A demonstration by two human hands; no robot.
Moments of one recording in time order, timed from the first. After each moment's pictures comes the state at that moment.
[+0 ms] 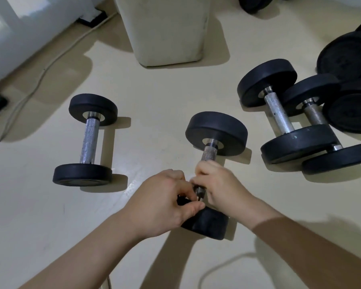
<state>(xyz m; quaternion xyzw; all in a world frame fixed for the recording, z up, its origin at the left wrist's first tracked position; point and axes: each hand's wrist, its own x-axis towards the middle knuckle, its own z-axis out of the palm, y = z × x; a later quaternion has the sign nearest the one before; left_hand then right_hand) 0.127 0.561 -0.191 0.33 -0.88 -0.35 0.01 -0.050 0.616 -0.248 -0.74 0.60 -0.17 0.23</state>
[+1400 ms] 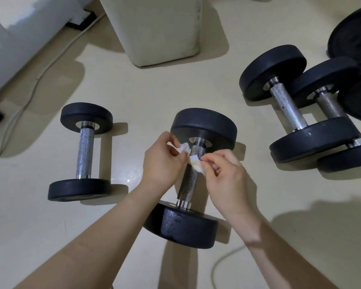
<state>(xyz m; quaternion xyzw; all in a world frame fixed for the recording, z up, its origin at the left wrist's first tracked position) 0.072 0.498 -0.241 0.58 -0.69 -0.41 0.14 -0.033 0.595 -0.267 -0.43 0.79 -0.42 0.14</state>
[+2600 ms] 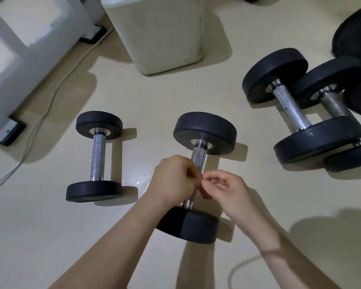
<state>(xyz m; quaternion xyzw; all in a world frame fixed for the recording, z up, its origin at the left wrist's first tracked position) 0.079 0.520 -0.200 0.50 -0.78 -0.37 -0.03 -0.030 0.619 -0.253 -0.24 0.65 -0.50 0.52</state>
